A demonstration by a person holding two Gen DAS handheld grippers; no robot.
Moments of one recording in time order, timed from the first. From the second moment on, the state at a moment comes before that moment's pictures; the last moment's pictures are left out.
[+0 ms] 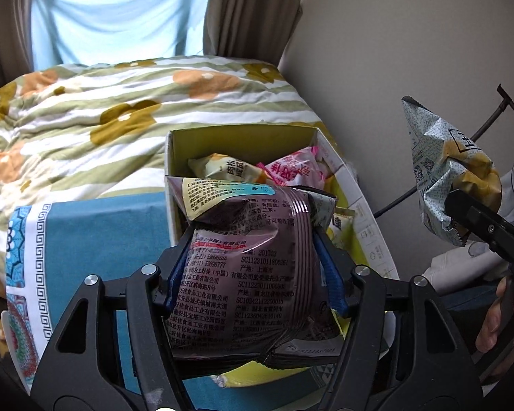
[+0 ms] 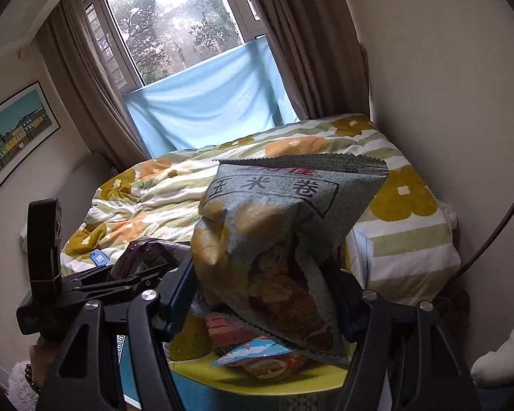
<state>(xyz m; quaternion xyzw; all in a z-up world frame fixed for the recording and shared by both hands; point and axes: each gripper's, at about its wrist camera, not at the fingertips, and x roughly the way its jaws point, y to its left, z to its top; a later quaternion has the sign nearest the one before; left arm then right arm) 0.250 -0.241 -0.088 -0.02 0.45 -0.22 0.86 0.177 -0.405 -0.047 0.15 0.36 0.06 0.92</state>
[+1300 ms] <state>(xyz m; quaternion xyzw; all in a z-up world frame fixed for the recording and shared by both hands) 0.166 -0.147 -0.096 -0.07 0.46 -0.10 0.88 0.168 -0.417 -0.101 0.06 0.41 0.07 0.91</state>
